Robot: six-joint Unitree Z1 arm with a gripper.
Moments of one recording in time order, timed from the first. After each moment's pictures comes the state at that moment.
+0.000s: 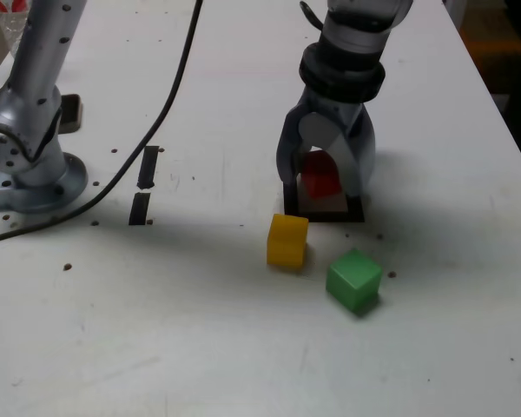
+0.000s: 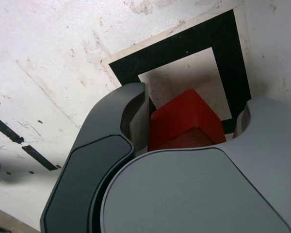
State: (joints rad) arm -0.06 2.11 -1.57 1.23 -0.05 0.38
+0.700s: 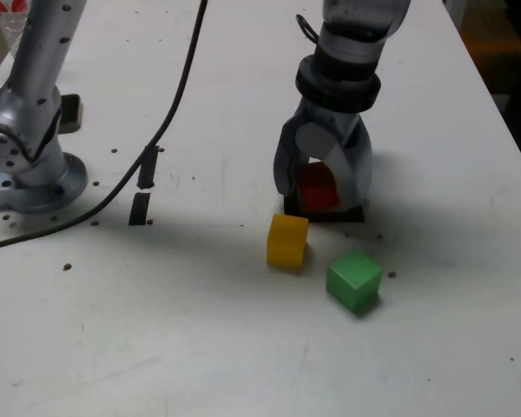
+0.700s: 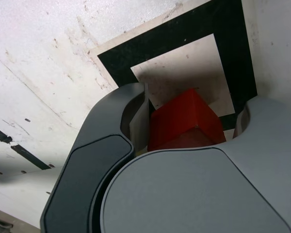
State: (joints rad) arm -0.06 2.11 -1.52 1.18 -0.10 0.39
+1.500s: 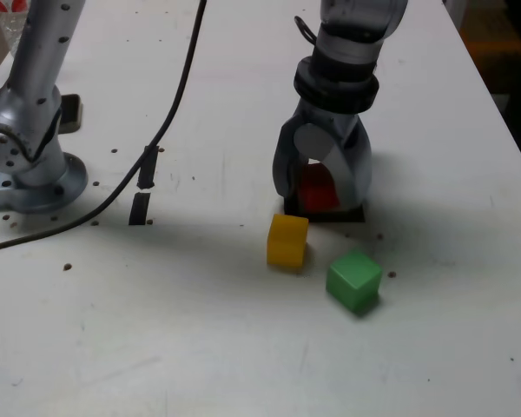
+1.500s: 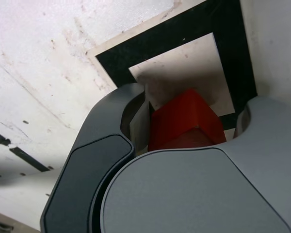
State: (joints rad) arm -0.06 2.10 -1.50 1.16 -0.10 0.40
